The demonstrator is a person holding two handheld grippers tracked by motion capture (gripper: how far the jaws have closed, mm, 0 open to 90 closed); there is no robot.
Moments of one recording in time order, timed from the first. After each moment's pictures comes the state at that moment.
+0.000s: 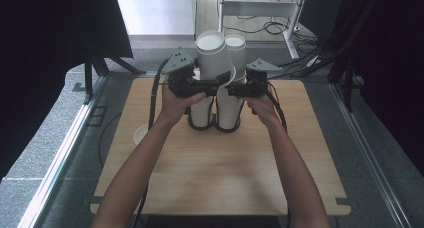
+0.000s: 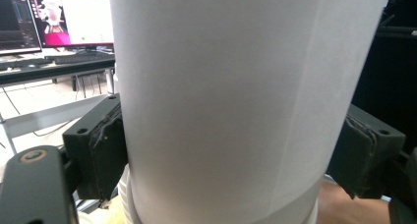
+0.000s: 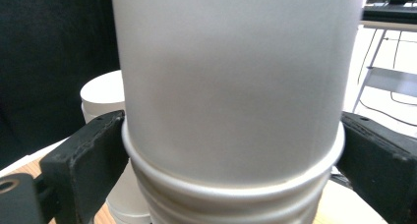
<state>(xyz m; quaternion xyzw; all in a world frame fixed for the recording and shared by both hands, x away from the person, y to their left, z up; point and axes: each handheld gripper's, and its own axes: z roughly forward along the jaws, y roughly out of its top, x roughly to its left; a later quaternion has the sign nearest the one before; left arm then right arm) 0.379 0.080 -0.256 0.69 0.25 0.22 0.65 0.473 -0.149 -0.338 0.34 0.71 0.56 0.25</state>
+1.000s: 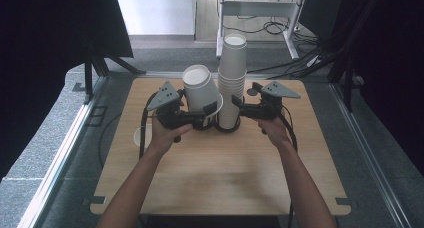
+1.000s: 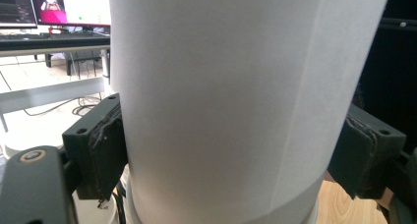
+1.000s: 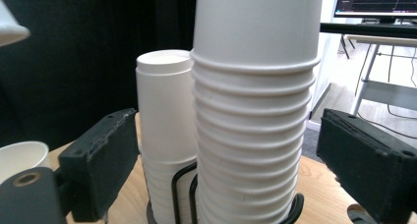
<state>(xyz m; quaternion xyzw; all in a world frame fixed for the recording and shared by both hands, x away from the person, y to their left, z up) 0.337 0.105 -0.317 0.69 0.27 0.20 0.65 0.407 -0.182 -0.356 0.32 0.69 0.59 0.26</state>
